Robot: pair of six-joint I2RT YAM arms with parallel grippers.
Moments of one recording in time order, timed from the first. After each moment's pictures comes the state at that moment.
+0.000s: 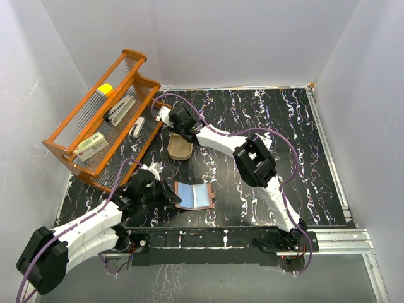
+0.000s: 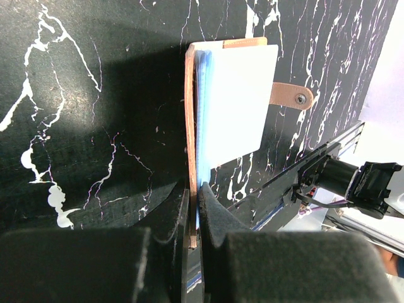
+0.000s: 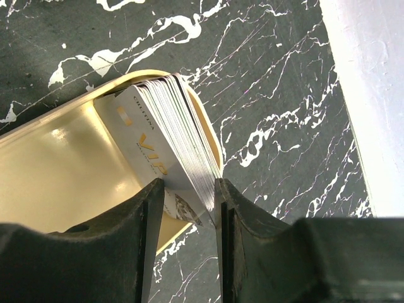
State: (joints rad) left arm -0.64 0.88 0.26 -0.13 0.28 -0.97; right arm 0.77 2.35 1.93 -0.27 0.35 -0.55
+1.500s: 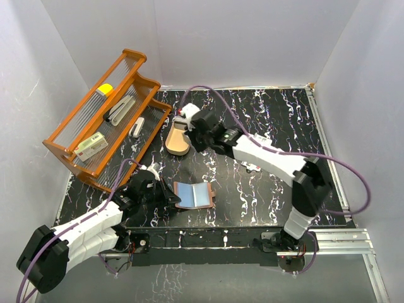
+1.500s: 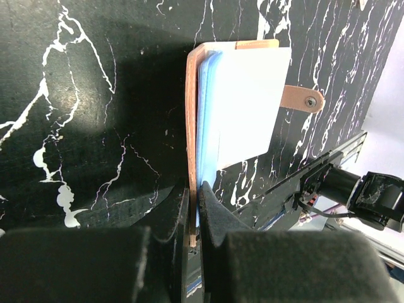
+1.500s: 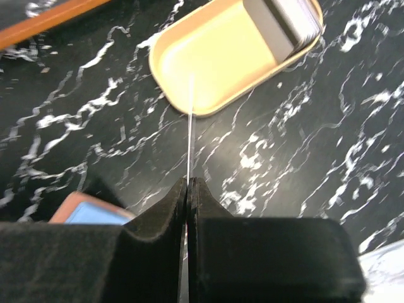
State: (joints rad) left arm -0.64 0.89 0.26 -0.13 0.25 -0.99; right arm 0.82 1.74 1.47 -0.40 0.08 -0.01
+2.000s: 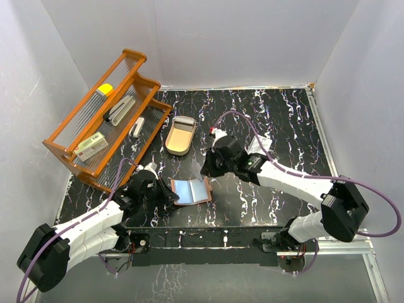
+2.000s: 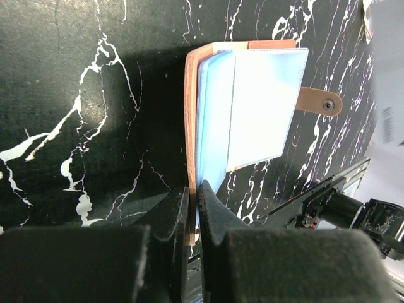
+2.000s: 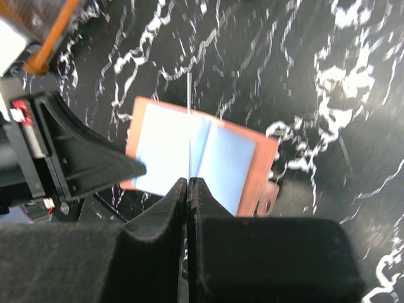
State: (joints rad) left arm -0.64 0.91 0.26 -0.12 0.16 -1.02; right arm 0.82 1.39 0.98 -0.26 -0.07 0.54
